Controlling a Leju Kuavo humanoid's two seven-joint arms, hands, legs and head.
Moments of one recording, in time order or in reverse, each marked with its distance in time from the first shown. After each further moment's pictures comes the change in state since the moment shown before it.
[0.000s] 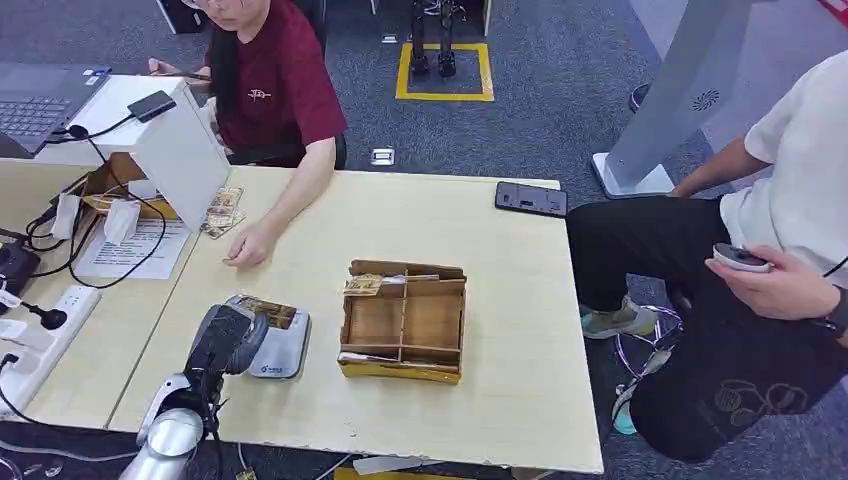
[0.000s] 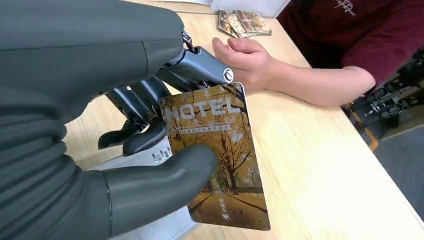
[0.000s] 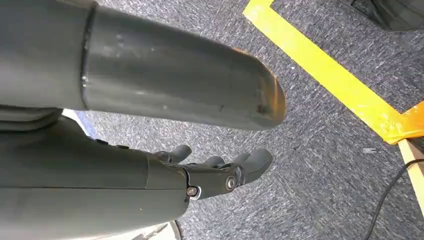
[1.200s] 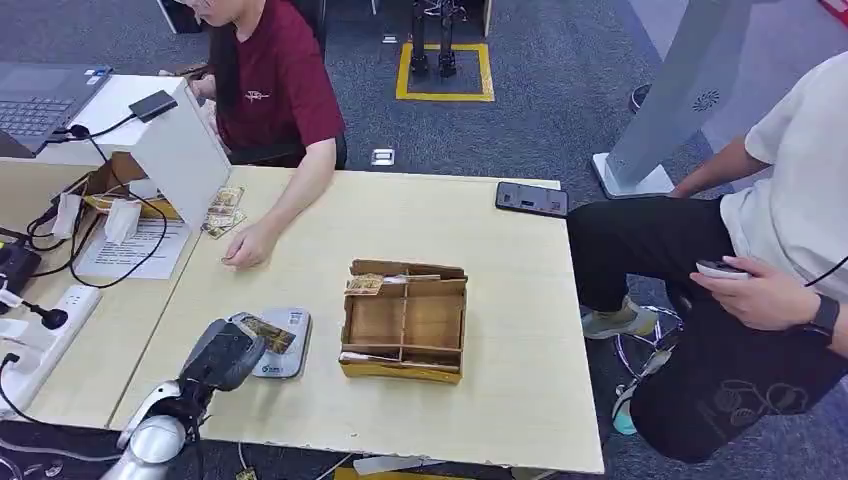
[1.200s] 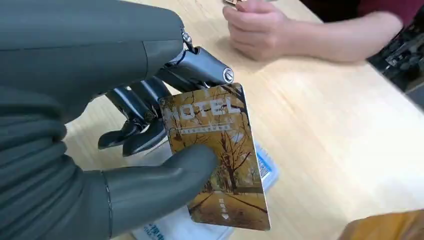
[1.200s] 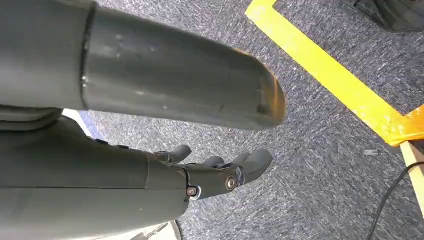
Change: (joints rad) left arm 0.014 0.084 -0.022 0.032 -0.052 -0.140 -0.015; right arm -0.003 0.000 0.002 0.000 0.010 0.008 0.010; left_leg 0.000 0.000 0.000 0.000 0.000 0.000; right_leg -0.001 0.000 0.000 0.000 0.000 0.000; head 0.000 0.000
